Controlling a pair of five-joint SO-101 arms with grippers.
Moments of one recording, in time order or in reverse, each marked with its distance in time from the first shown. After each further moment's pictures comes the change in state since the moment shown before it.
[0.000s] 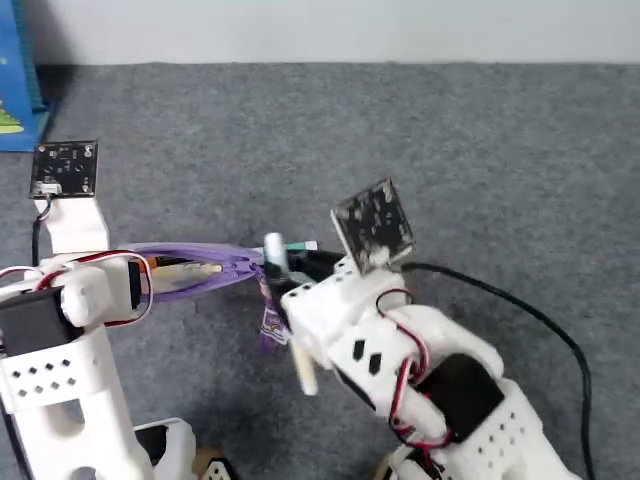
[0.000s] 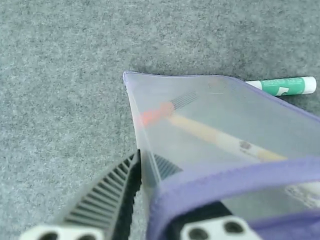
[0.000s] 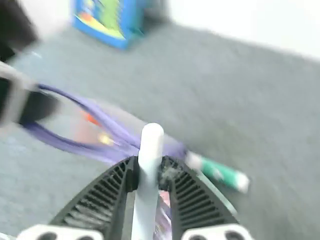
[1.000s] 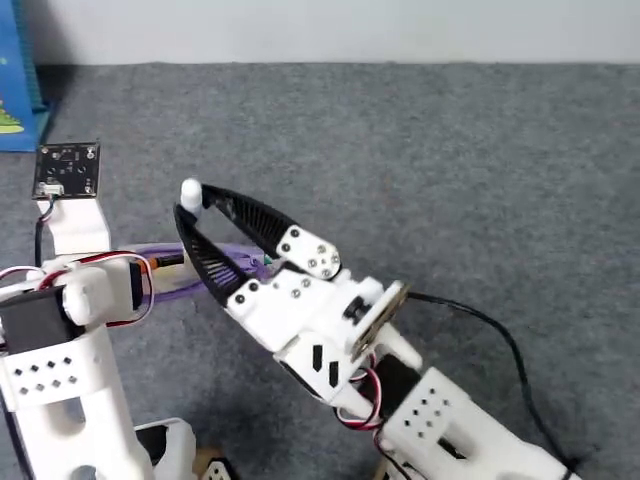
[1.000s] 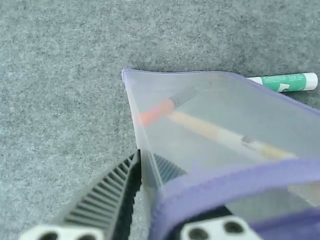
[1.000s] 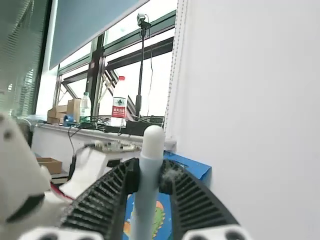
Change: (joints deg) left arm 0.0 0.0 0.8 0.0 0.0; right arm -5.4 7.7 24.9 -83.3 15.4
